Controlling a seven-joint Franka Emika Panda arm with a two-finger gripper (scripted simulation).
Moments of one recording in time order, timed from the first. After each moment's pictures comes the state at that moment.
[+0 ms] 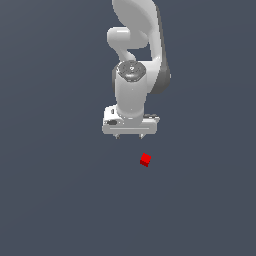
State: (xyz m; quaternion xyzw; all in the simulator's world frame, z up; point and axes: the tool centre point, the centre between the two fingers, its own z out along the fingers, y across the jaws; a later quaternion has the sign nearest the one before) arm -0.004 0.005 0.164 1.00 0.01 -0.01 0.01
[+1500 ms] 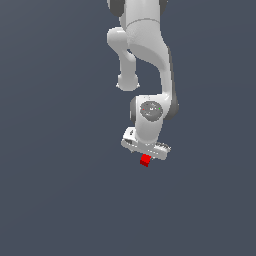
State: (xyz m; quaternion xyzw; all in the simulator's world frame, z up) arm 0.019 0.068 0.053 0.98 -0.18 0.00 0.00
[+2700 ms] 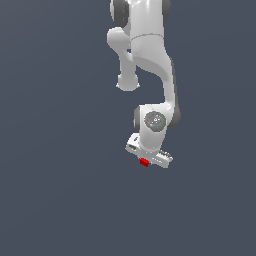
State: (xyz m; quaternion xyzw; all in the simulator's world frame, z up) arm 0.034 0.085 0.020 0.97 -0.23 0.00 0.00
